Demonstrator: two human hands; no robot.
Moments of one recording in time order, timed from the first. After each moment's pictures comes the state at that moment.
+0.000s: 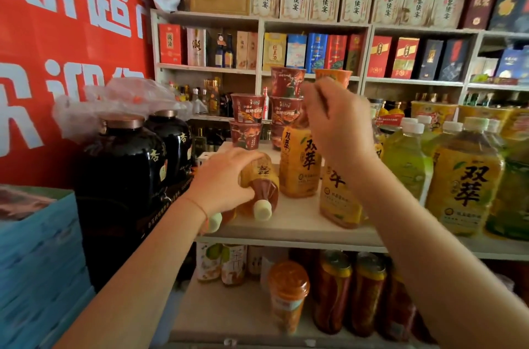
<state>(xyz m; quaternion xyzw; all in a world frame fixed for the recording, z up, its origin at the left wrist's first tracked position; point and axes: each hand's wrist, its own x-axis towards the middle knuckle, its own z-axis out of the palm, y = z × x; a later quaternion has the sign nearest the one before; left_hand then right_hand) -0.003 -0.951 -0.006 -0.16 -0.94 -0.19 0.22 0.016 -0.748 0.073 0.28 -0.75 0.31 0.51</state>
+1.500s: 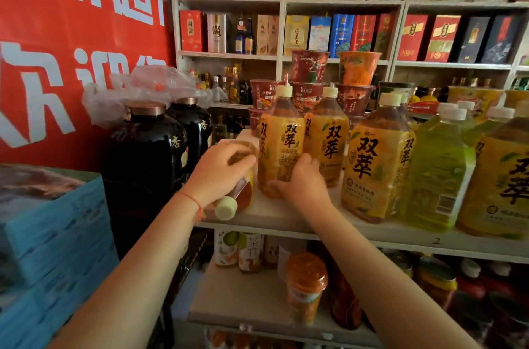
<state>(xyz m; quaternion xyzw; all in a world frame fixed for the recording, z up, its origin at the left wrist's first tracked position) -0.005 -0.971 -0.021 -0.08 -0.90 -0.37 0.23 -0.035 -0.799 -0.033 0.06 -0.94 0.29 0.14</state>
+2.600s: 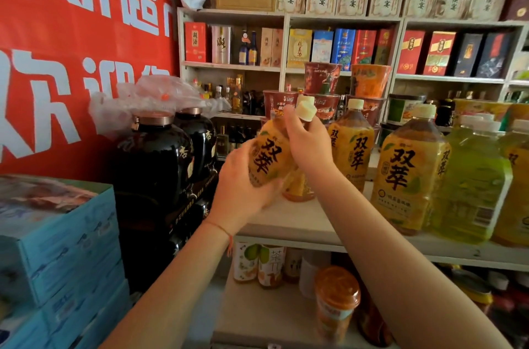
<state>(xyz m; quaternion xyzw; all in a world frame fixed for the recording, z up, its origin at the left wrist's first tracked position) 0.000 -0.994 -0.043 -0.07 -0.85 -0.44 0.29 -0.045 -0.867 0.027 0.12 -0.75 0.60 0.24</state>
